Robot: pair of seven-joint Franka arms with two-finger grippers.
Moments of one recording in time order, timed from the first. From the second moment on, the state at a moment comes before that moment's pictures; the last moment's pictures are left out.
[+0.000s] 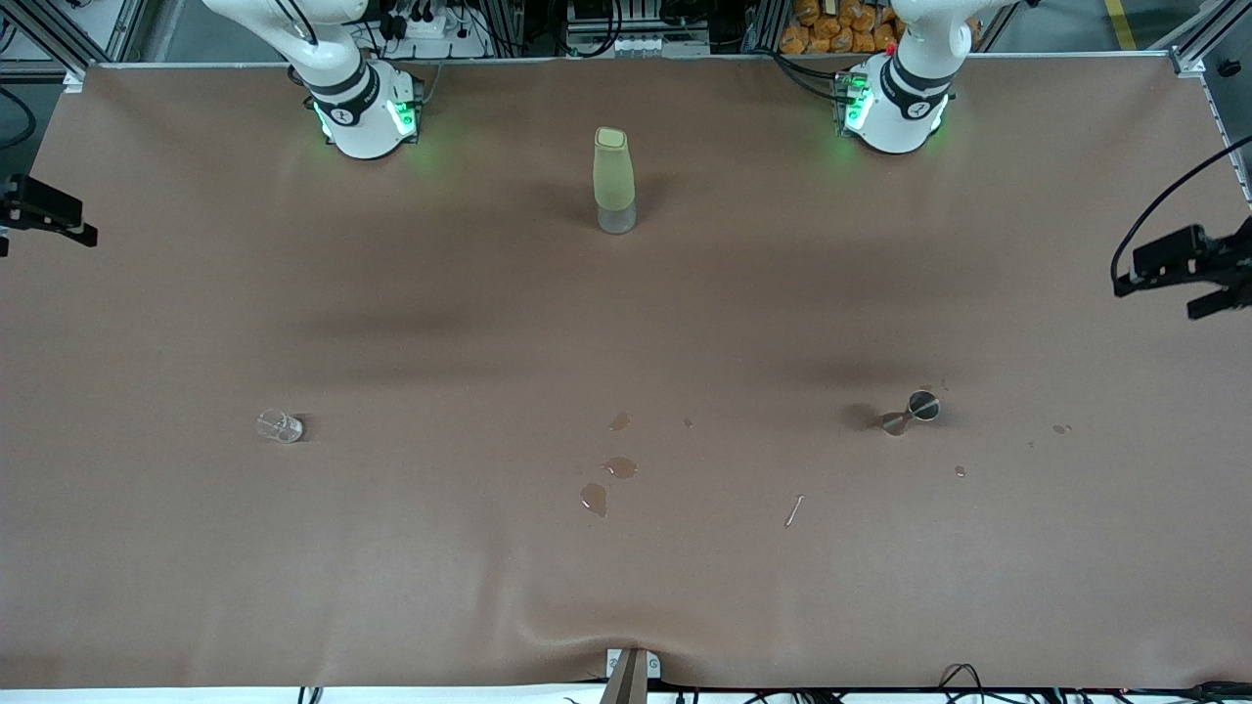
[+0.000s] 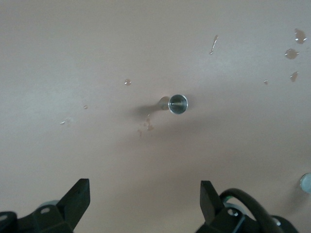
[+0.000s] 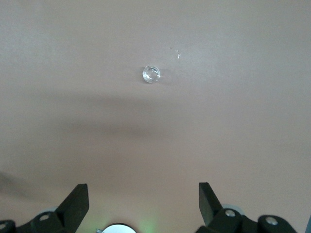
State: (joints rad) left arm 0.31 0.08 -0.12 -1.66 -0.24 1.71 0.44; right arm -0.09 0.02 -0.08 -1.51 0.00 1.44 -0.31
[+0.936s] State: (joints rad) left arm 0.51 0.32 -0.12 -1.90 -0.73 1.88 1.15; right arm -0.47 0.24 -0.08 -1.59 0.30 1.55 -1.10
